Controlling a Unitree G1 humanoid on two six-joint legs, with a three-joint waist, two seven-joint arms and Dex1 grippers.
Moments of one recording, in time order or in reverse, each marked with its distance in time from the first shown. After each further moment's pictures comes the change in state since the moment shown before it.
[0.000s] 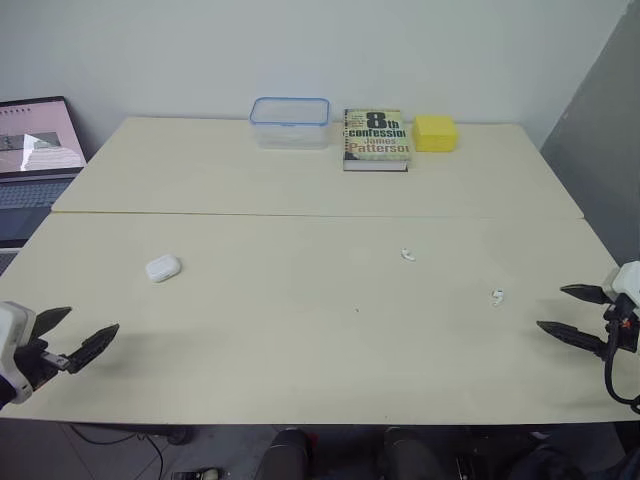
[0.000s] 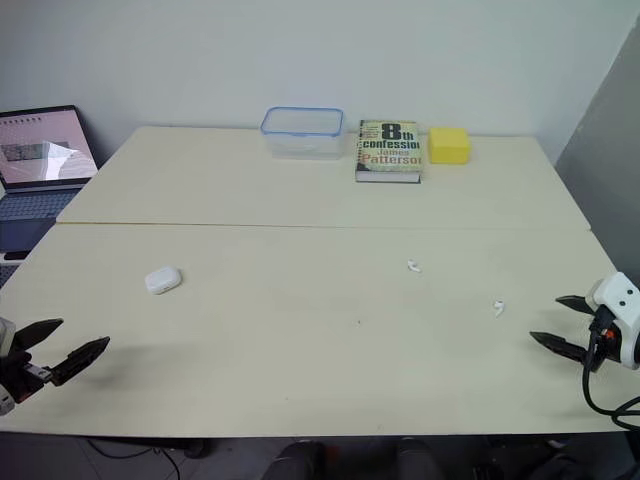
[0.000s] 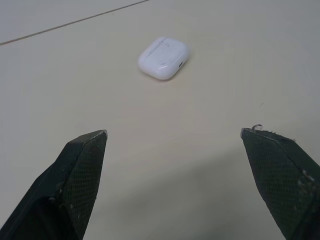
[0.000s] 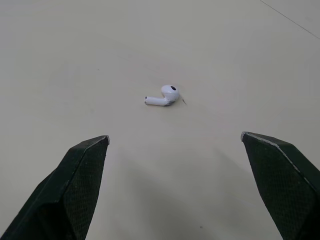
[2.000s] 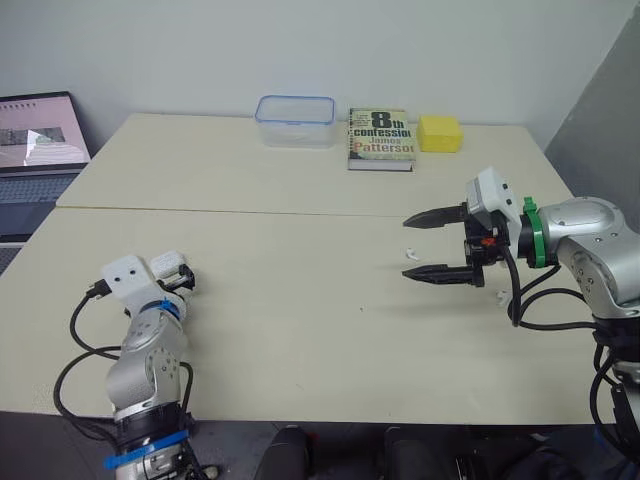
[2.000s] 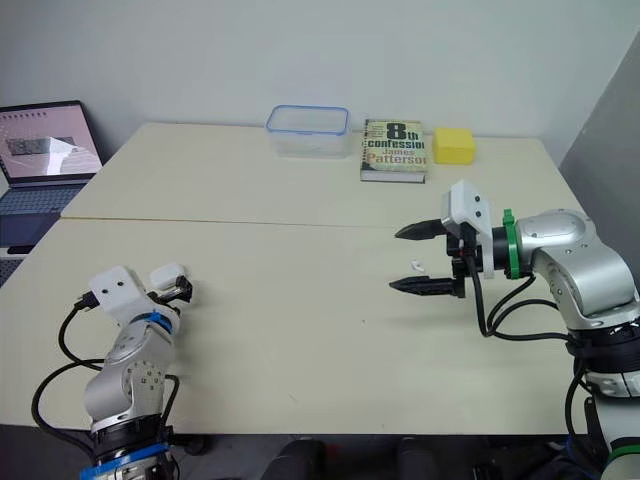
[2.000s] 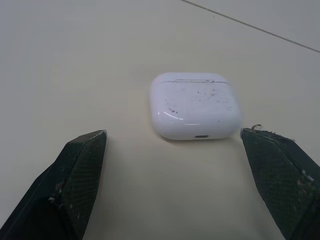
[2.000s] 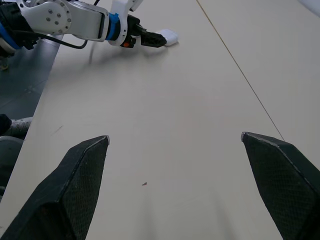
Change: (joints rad) left arm -0.561 -0.580 -0.241 -0.113 0.103 0.344 1.137; right arm -0.766 0.198 0.511 -0.213 0.127 0.285 0.114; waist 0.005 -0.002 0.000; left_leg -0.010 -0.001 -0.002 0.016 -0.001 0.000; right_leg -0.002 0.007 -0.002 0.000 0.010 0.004
